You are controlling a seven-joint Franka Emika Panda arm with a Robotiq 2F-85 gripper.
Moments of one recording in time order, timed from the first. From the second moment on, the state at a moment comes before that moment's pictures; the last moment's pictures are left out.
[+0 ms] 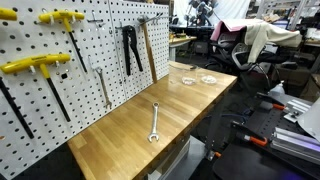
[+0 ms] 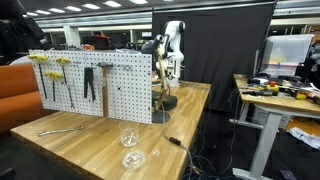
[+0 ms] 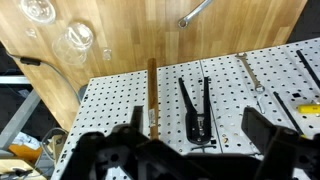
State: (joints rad) arm 0.19 -0.73 0.33 -2.61 0.04 2.32 0.39
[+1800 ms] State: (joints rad) arm 0.03 -0.45 0.60 -2.55 -0.19 2.64 0.81
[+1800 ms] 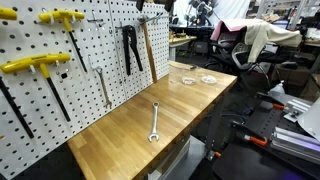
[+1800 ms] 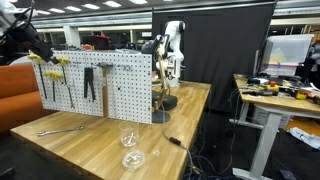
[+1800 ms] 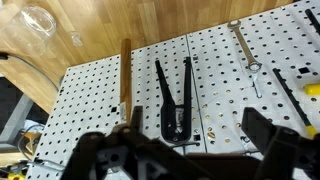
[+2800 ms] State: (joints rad) arm -0.09 -0.13 0.65 -2.36 -0.44 2.68 0.97
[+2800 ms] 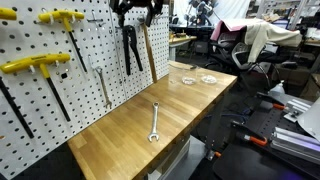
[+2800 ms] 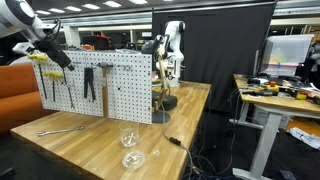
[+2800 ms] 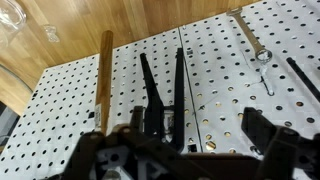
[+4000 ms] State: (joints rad) arm -0.16 0.20 0.62 -2.21 -0.73 2.73 1.12
